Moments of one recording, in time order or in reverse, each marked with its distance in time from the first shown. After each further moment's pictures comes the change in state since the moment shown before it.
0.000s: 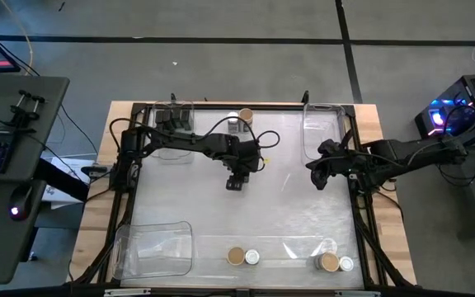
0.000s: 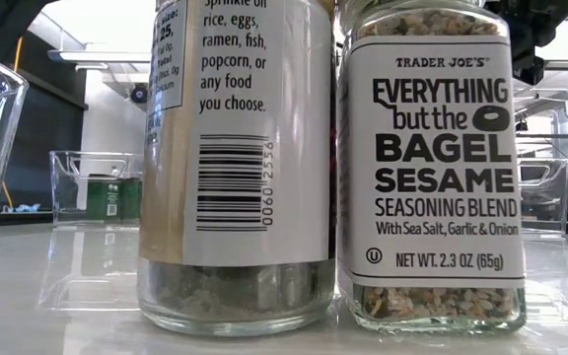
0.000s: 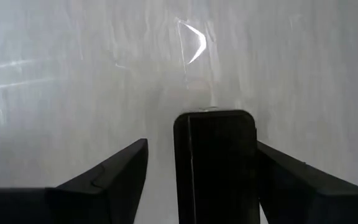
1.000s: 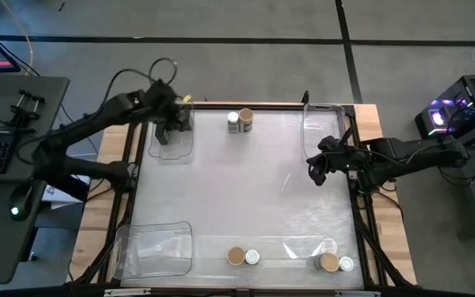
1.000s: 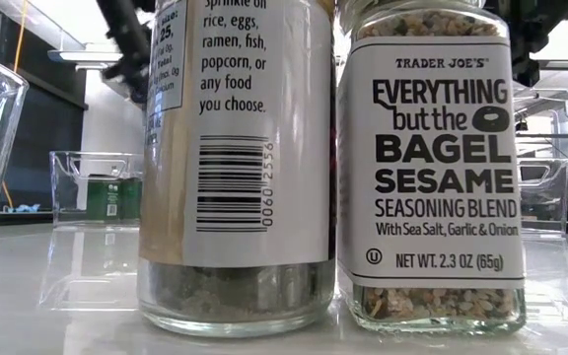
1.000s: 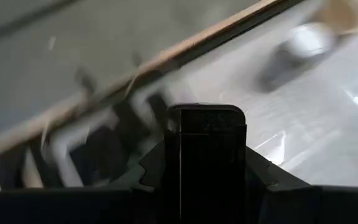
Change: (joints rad) left arm 0.490 -0.880 -0.435 -0.183 -0.314 -0.616; right arm -0.065 0.000 0.000 -0.008 0.008 -0.040
